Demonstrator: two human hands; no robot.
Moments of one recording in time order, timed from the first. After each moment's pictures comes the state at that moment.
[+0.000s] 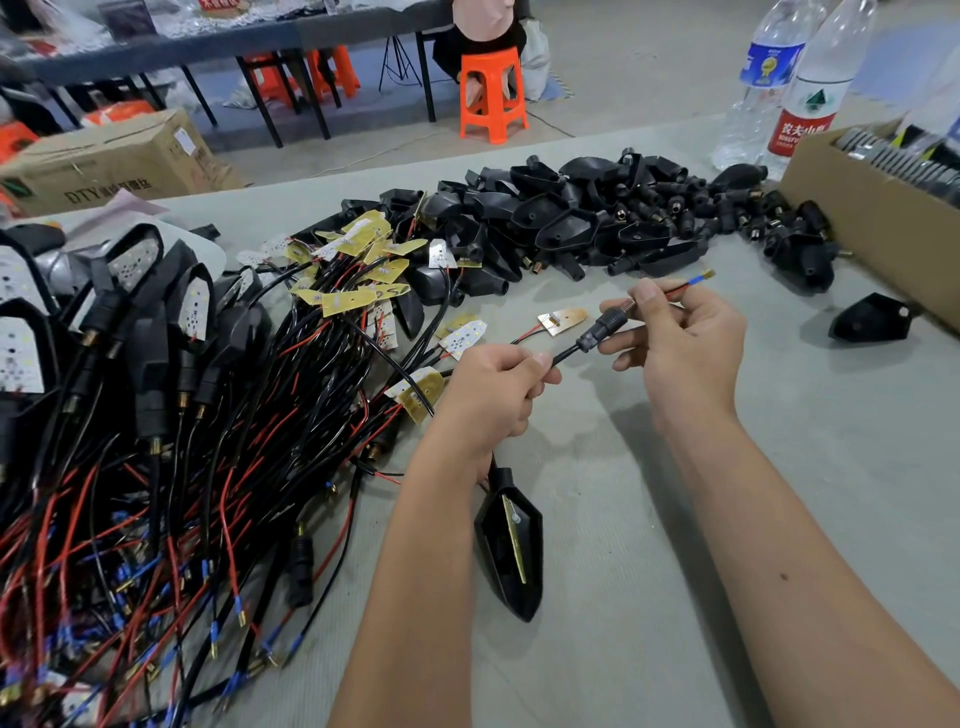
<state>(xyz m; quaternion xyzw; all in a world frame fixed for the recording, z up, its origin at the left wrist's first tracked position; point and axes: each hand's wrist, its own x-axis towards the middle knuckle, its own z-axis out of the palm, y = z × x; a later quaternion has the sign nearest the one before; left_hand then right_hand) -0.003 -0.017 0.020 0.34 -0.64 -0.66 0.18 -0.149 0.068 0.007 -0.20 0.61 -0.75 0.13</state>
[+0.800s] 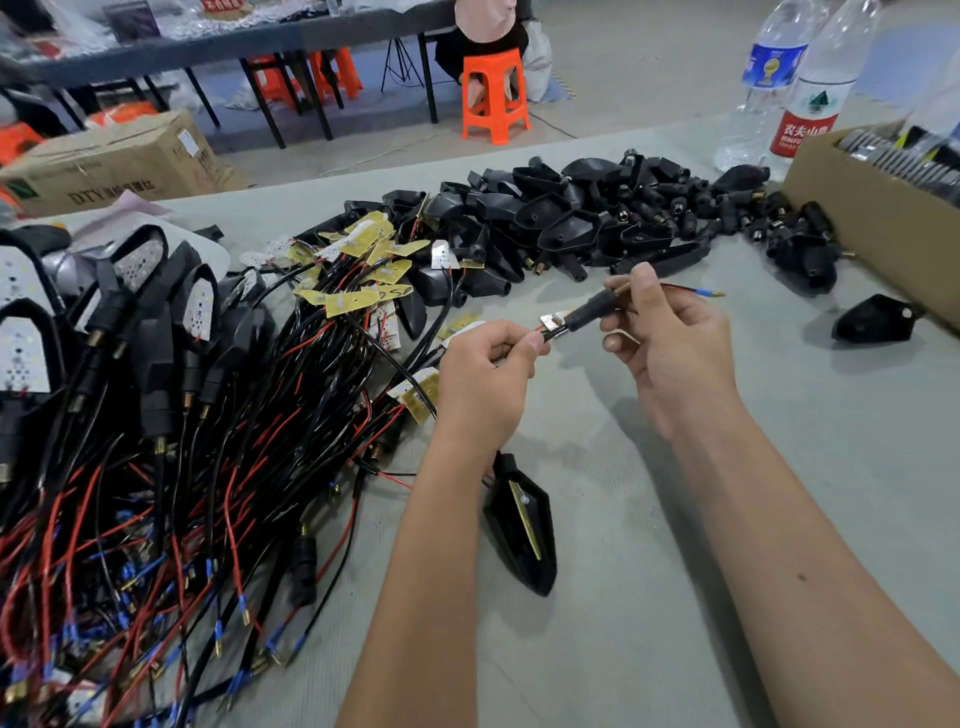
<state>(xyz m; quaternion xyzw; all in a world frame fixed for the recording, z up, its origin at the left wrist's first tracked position) -0.008 -0.022 0.010 0.33 -0.70 -0.53 0.34 -0.149 0.066 0.009 -0.20 0.50 -0.81 0.25</state>
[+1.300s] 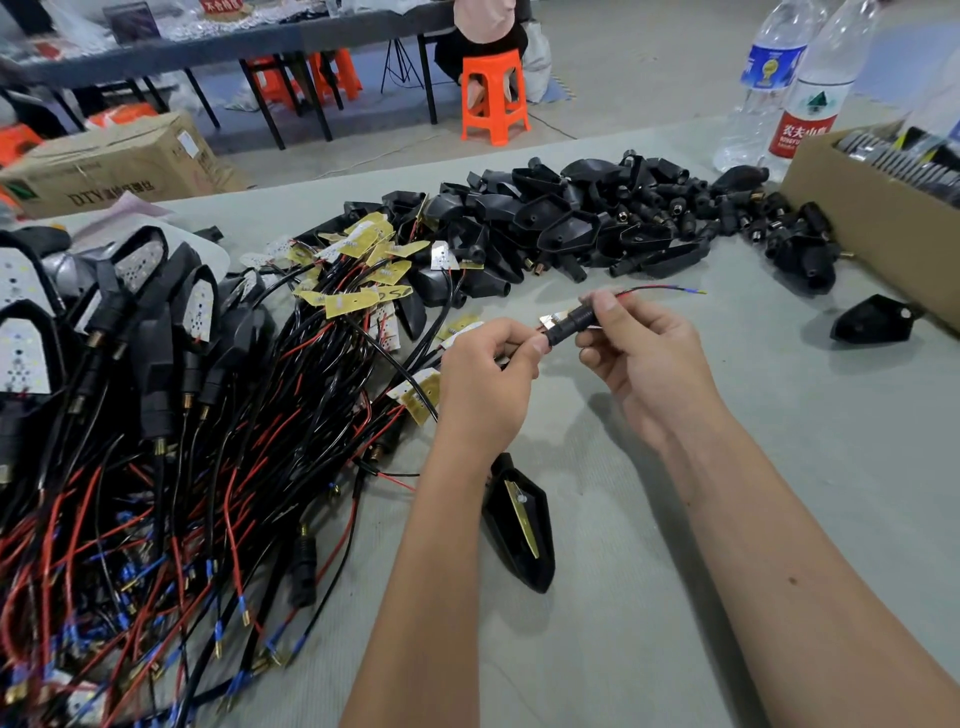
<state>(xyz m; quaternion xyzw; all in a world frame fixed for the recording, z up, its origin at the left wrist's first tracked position) -0.007 -0.022 0.009 0.31 -0.76 -0.45 0.35 -0.139 0.065 0.009 -0.19 0.49 -0.78 0.34</state>
